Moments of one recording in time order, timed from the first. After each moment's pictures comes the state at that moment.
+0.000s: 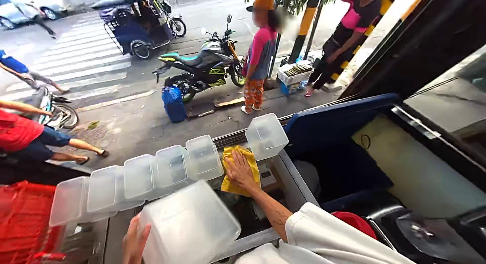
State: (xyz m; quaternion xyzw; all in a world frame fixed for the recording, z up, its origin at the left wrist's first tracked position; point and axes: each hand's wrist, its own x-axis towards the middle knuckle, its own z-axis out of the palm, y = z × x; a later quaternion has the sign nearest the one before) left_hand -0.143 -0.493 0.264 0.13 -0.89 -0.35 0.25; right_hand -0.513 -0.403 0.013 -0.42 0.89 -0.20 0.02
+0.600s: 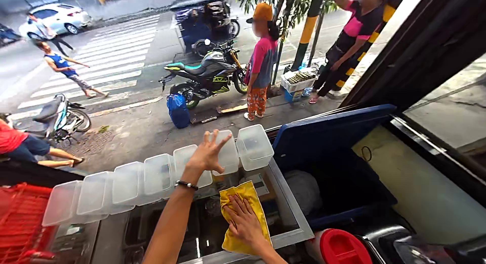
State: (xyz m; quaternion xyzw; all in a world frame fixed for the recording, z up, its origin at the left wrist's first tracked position) left_hand -0.501 -0.524 0.222 0.08 -0.99 -0.04 -0.06; right_hand -0.409 -0.272 0.009 -0.49 0.85 -0.21 0.03
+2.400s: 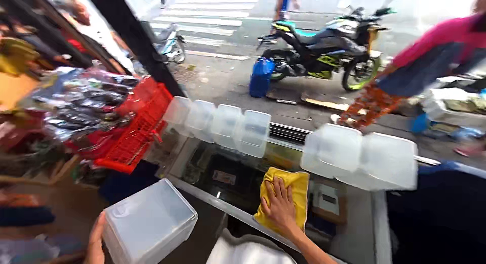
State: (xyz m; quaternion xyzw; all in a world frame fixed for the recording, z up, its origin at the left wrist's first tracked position) left_hand 0.098 -0.401 0.302 0.51 -0.80 -0.20 0.25; right_hand -0.363 -0.369 0.012 -0.61 0.78 -0.16 0.03
